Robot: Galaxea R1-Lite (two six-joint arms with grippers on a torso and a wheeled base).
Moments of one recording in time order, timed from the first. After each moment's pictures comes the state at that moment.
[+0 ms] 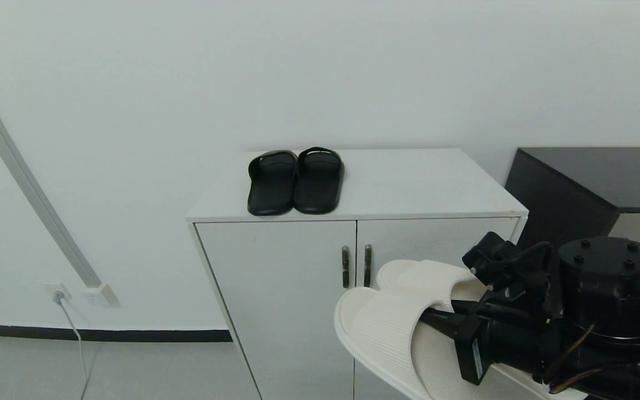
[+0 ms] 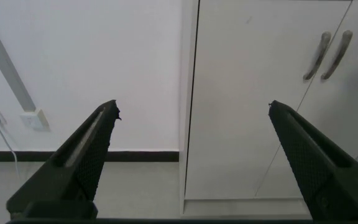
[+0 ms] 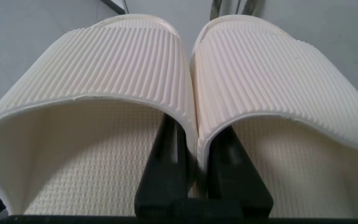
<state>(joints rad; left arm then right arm) 0.00 0.00 0.00 0.00 0.03 -0.02 0.78 1.54 -0.55 -0.65 0.03 0.01</state>
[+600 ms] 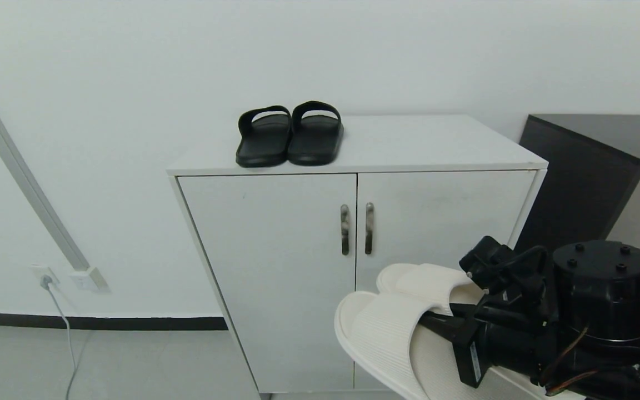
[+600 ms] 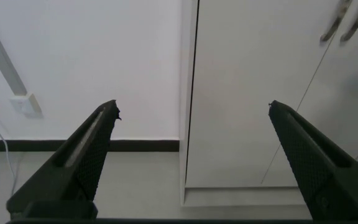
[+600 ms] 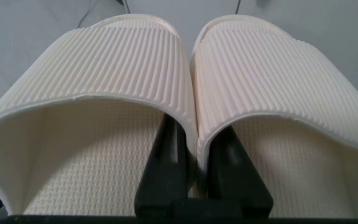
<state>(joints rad) 0.00 0.00 0.00 0.00 0.03 -0.02 0.78 1.56 -0.55 -0.66 0.03 0.01</state>
